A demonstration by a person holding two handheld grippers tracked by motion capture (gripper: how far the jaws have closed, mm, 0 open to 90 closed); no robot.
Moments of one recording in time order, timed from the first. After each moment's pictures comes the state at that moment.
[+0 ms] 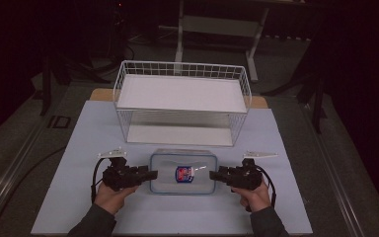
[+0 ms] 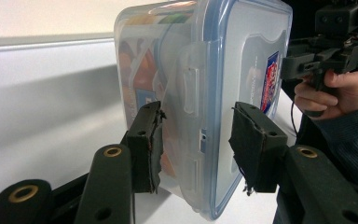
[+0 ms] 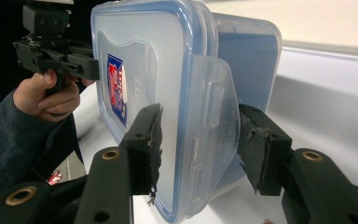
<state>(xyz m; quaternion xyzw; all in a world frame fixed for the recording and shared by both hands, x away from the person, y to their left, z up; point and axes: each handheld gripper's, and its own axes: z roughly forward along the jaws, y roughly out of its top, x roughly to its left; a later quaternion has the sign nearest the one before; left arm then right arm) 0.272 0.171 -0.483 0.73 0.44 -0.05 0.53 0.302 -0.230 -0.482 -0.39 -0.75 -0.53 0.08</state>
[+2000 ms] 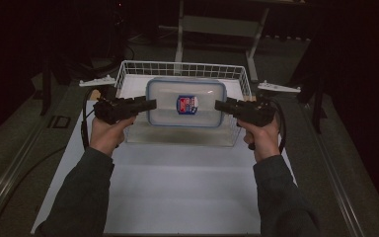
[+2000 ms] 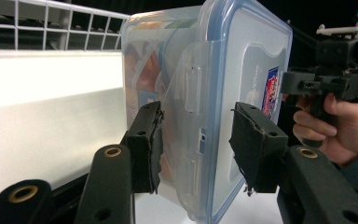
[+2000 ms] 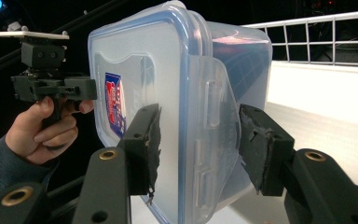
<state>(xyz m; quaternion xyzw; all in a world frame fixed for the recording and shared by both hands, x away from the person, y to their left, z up) 0.364 0.184 -0.331 0.68 0.40 0.04 0.61 0.385 -0.214 -0.322 -0.36 -0.71 -0.61 -0.02</state>
